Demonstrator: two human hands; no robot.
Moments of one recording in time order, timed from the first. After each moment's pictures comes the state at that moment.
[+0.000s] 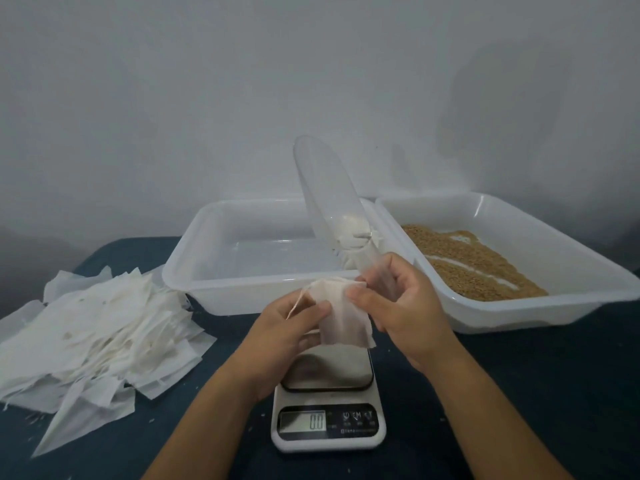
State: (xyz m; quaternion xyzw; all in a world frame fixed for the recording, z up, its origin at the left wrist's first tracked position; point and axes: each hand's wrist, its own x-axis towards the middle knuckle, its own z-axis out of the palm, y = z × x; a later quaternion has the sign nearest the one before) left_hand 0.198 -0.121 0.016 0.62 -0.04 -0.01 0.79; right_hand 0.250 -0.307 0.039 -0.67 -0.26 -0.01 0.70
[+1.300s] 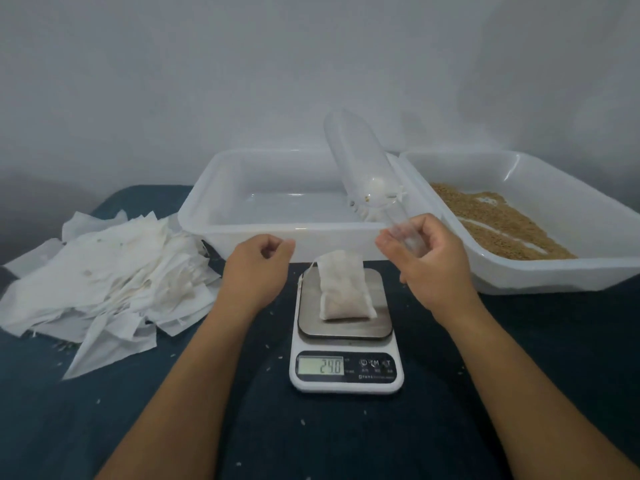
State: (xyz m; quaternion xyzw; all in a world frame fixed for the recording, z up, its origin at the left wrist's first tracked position) left_hand 0.221 -0.069 -0.011 0.83 0.20 0.20 0.48; right_hand 0.273 -0.310 0.007 -0.78 -0.17 -0.13 0.59
